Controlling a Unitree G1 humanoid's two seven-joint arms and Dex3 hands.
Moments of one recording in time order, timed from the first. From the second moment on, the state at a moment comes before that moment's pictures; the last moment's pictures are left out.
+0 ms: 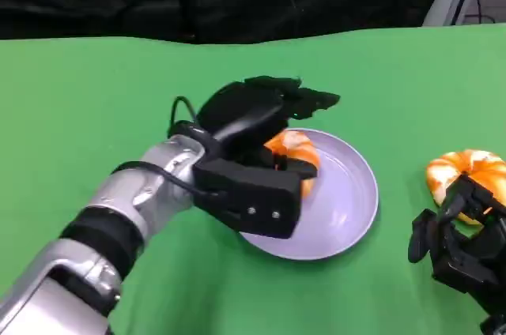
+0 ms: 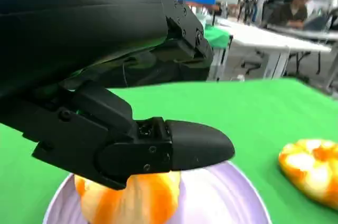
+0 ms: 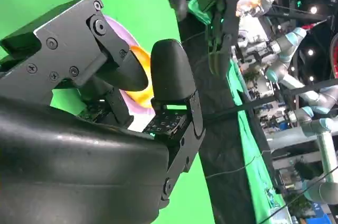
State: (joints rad) left arm -0.84 0.12 -0.52 0.89 0.67 -0.54 0.19; right arm -0.03 0.05 -0.22 0.29 0.43 -0.16 0.47
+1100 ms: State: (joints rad) left arm -0.16 0.24 0.13 0.36 -0.70 0.00 -0.90; right arm -0.04 0.04 -0.23 0.30 0.44 -0.15 0.50
